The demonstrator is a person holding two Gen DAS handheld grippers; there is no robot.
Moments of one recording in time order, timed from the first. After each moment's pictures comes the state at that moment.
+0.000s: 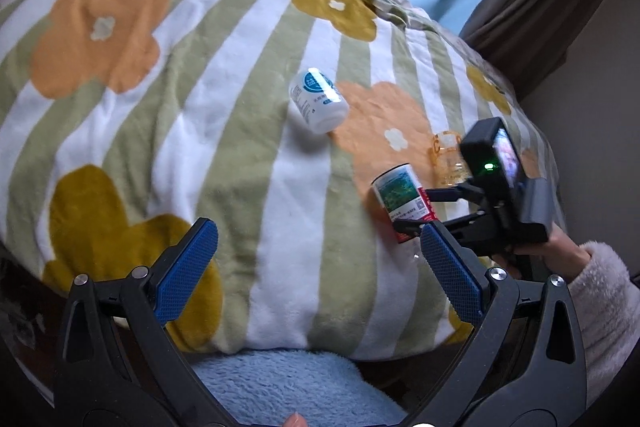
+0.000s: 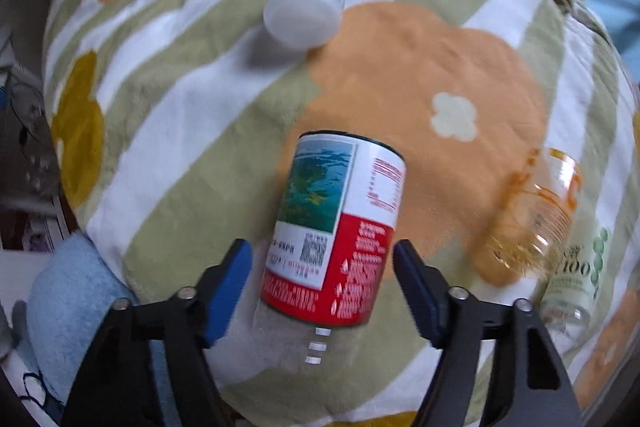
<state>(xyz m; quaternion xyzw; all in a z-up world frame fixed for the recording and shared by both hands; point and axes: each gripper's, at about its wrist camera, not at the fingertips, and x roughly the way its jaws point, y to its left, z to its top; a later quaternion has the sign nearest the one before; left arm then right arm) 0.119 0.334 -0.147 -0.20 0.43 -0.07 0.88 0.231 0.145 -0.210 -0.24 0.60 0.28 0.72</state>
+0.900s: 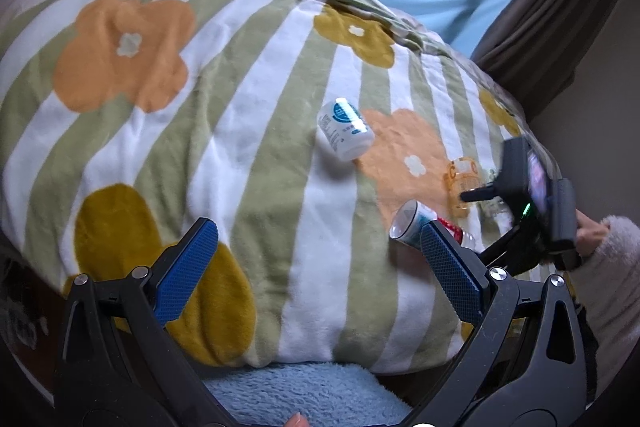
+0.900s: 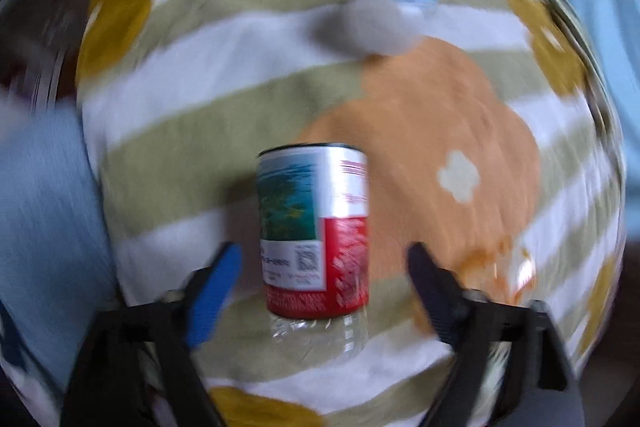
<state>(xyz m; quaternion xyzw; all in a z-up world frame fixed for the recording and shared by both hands) 0.113 0.363 -0.134 -0.20 0.40 -0.04 0.89 0.216 0.141 -0.189 -0.40 0.53 0.35 0.66</state>
